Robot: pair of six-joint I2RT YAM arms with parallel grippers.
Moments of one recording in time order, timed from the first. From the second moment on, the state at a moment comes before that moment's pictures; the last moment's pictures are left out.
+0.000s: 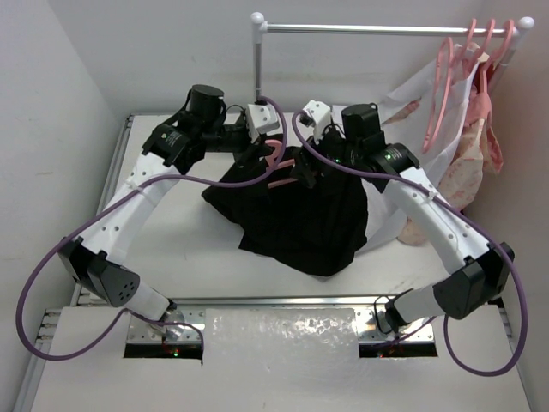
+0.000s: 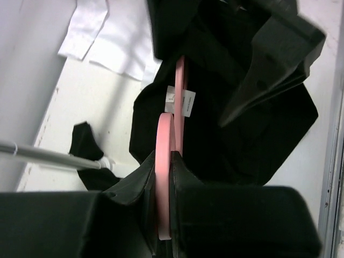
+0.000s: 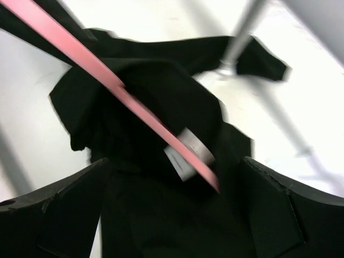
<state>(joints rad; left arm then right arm) -0.46 1.50 1.71 -0.75 0.63 0.55 0.48 1.45 1.45 -0.56 -0.41 -0.27</state>
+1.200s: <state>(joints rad) -0.47 1.51 1.69 -0.63 0.56 0.42 0.65 1.38 0.96 0.05 0.49 -0.13</state>
